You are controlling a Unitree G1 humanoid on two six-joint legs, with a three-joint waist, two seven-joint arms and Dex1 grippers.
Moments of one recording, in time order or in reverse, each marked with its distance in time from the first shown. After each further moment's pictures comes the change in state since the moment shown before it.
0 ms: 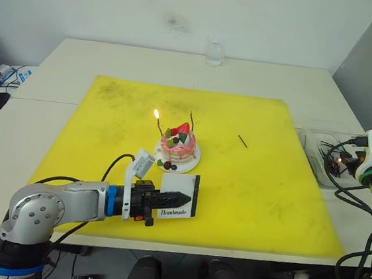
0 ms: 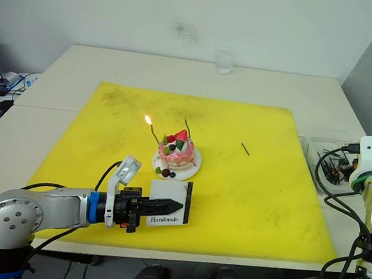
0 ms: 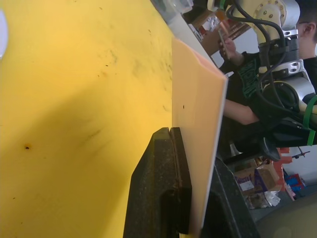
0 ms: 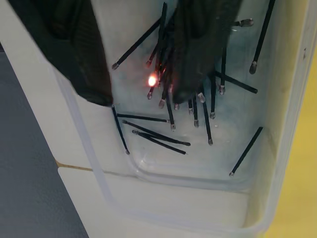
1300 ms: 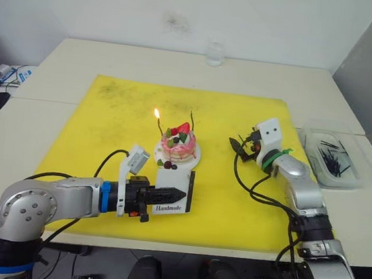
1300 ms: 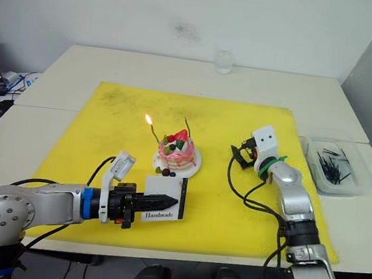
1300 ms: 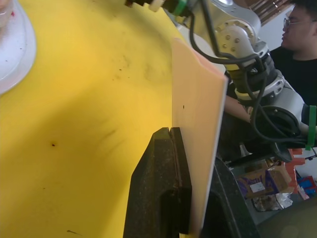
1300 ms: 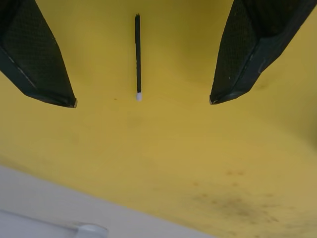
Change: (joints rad) left arm -0.005 0.074 0.004 0.007 -0.041 -0.035 0.007; right arm -0.130 0.407 0.401 0.149 0.009 -0.437 0.033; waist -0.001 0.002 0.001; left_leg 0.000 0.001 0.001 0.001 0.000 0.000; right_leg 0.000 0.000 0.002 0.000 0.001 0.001
